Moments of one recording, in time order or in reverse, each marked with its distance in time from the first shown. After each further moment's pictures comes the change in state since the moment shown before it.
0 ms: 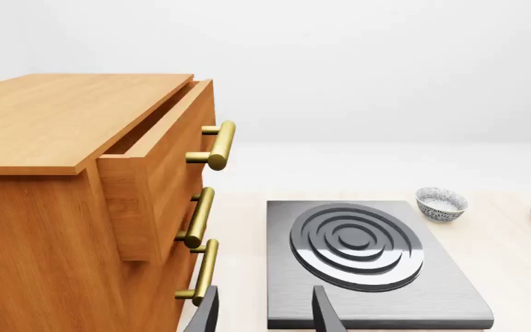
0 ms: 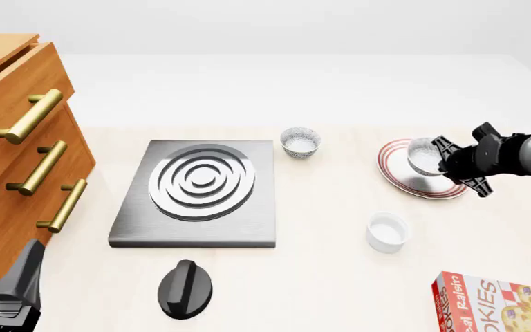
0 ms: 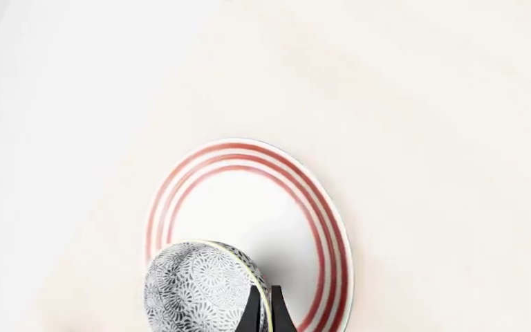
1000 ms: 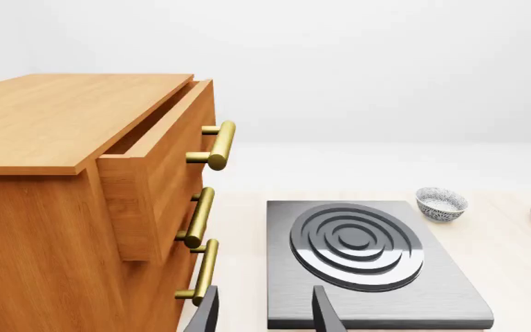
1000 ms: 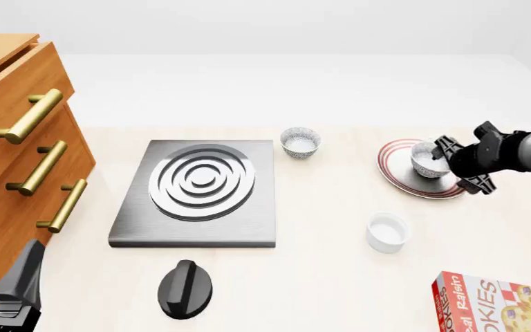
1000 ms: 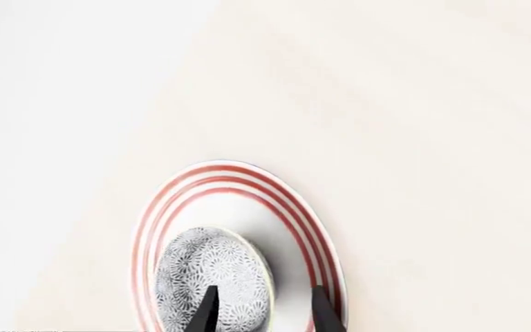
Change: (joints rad) left arm 0.000 0.000 0.000 0.000 0.000; right arm -0.027 0.067 -0.091 0.044 -0.053
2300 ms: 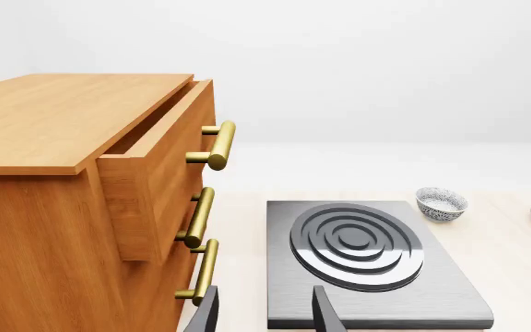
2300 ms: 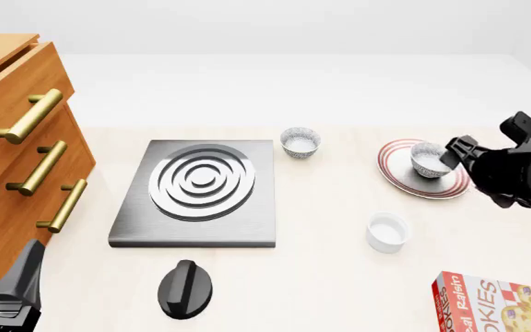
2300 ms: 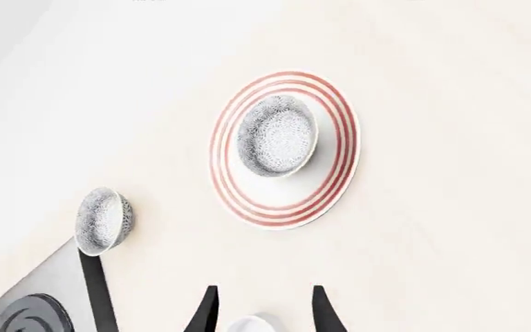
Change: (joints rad) left arm 0.000 0.000 0.000 0.000 0.000; right arm 0.119 -0.706 0.544 0.009 -0.129
